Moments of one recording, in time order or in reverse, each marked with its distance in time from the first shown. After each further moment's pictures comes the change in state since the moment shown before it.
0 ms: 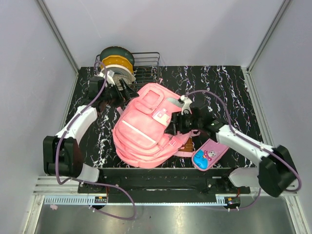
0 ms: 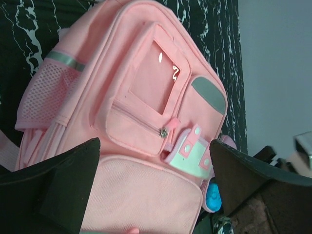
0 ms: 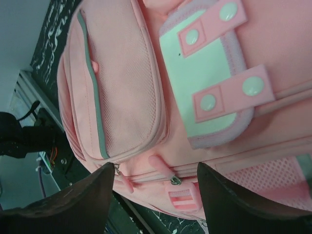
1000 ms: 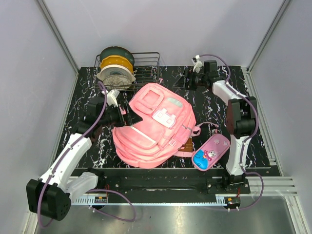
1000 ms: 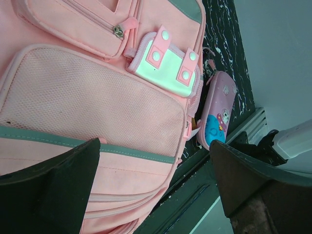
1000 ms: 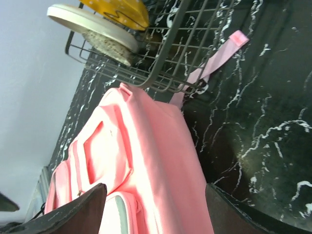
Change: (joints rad) left arm -0.161 -0.461 -0.239 -0.231 -0.016 0.102; right arm -0.455 0.761 0.814 -0.012 -0.352 -0.098
